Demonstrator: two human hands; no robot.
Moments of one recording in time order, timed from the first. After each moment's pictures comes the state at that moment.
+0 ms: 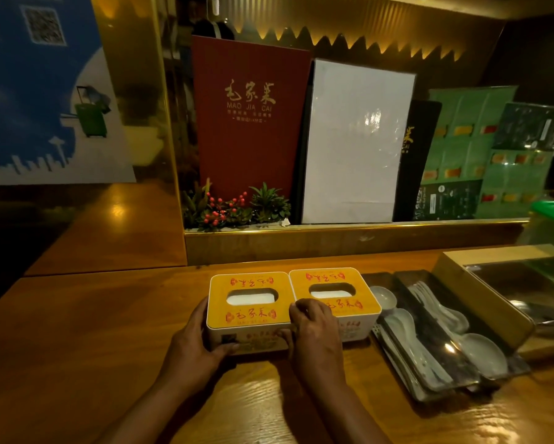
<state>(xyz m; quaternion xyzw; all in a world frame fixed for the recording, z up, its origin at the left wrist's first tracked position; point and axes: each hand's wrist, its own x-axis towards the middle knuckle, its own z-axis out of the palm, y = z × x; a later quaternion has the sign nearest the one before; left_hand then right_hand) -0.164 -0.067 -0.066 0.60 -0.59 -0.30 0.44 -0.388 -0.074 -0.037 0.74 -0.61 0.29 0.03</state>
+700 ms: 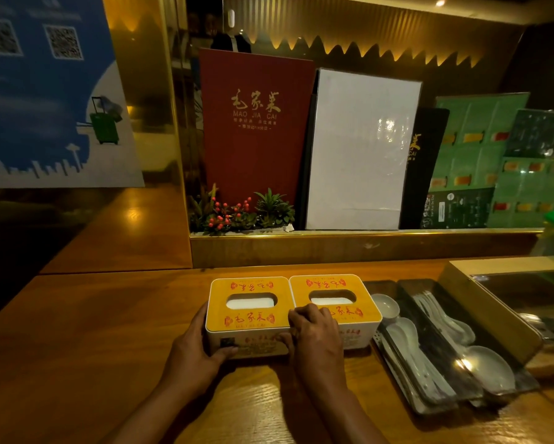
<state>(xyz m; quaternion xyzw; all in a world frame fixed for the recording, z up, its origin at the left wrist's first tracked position) -0.177 -0.056 -0.060 0.63 -0.57 -0.29 0.45 -0.396 -0.080 -0.041 0.74 -0.60 0.30 0.01</state>
